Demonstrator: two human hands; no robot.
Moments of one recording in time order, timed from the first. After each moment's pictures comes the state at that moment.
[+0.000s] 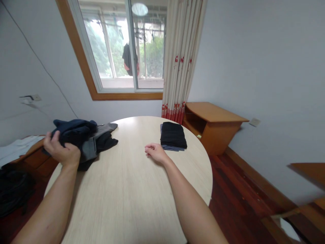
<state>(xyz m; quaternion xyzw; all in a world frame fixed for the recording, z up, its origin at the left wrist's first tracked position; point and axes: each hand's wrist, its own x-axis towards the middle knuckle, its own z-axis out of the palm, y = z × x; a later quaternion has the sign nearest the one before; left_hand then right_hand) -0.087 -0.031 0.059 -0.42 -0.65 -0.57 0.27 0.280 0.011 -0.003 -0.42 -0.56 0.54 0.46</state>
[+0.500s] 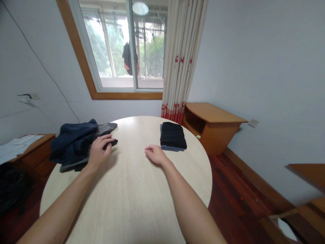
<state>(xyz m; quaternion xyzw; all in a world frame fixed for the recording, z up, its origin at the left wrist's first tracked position) -0.008 -0.023 0.038 -0.72 -0.51 -0.47 0.08 0.284 0.007 -0.008 -0.46 -0.69 0.39 0.40</state>
